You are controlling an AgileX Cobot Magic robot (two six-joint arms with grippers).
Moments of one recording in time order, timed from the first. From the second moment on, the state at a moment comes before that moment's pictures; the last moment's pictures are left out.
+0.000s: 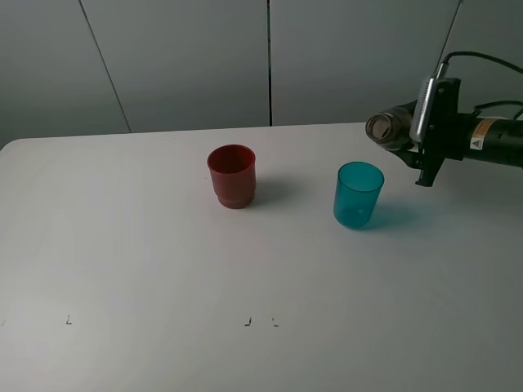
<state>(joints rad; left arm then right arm) 0.00 0.00 -0.51 0.02 1.09 0.00 -0.17 2.03 -0.86 -0.96 -0.83 -0.73</state>
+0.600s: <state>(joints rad) 0.00 0.00 -0.51 0.02 1.09 0.00 -0.17 2.03 -0.86 -0.95 -0.83 -0.88</state>
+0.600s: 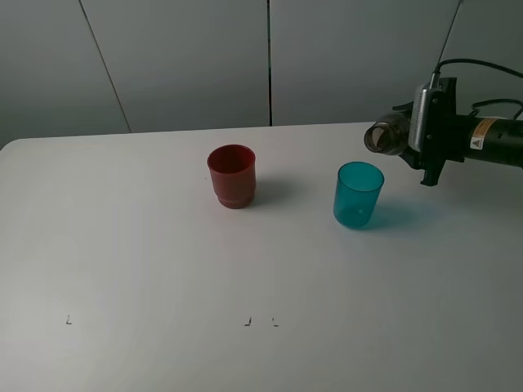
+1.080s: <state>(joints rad) 0.00 0.00 -0.51 0.02 1.09 0.01 -0.17 2.03 -0.86 -0.95 -0.83 -0.94</state>
